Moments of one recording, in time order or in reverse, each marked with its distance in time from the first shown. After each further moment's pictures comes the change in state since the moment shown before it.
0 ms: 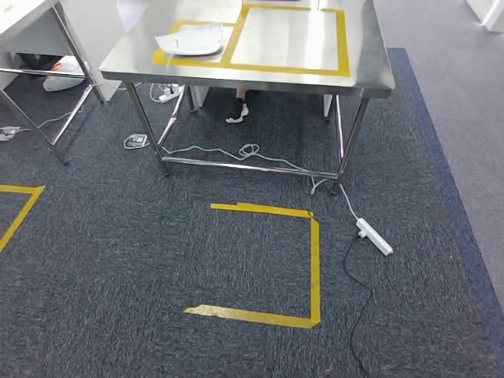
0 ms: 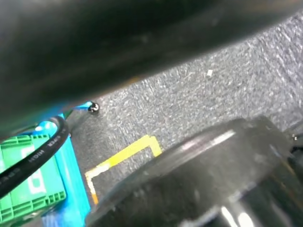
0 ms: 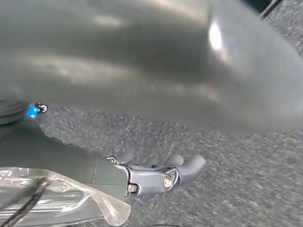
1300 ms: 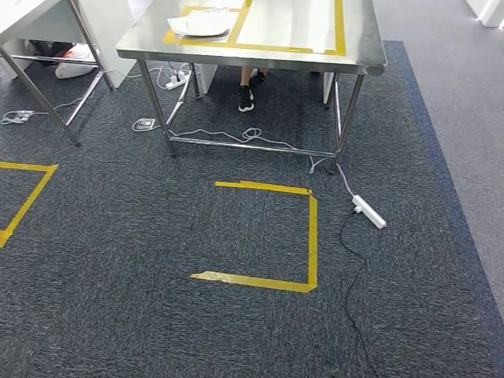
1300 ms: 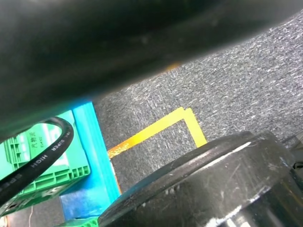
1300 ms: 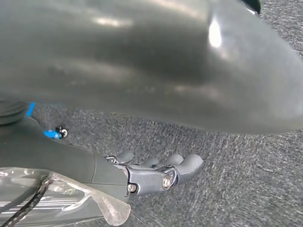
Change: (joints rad) left arm 0.006 -0.008 0.045 0.000 -0.023 0.010 0.032; right arm 0.003 0.000 -0.045 0.000 -0.048 0.003 -0.001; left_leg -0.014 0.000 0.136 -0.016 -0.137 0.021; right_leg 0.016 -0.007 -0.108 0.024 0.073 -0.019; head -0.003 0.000
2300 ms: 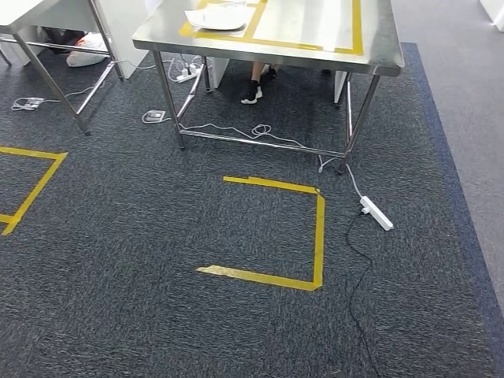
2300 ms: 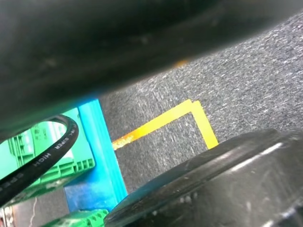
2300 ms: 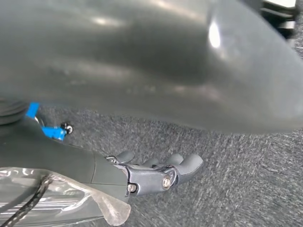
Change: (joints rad) left arm 0.004 -0.009 0.042 0.000 -0.041 -0.003 0.012; right arm 0.000 0.000 -0.012 0.000 0.015 -0.022 -0.002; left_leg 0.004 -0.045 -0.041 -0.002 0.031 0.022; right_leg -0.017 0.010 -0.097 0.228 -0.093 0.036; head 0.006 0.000
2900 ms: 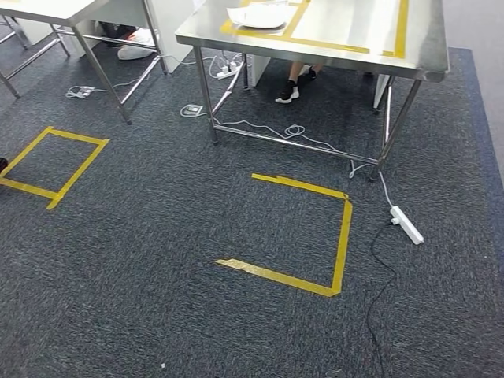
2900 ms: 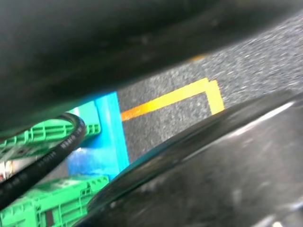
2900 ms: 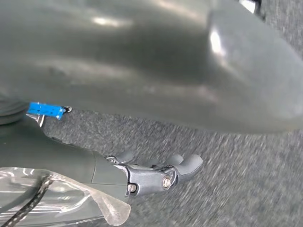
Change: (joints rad) left arm 0.004 -0.001 0.027 -0.001 -0.019 -0.001 0.005; right arm 0.002 0.003 -0.002 0.000 0.000 -0.005 0.004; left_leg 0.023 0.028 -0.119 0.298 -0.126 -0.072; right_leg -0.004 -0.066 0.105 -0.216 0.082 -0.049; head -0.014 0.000
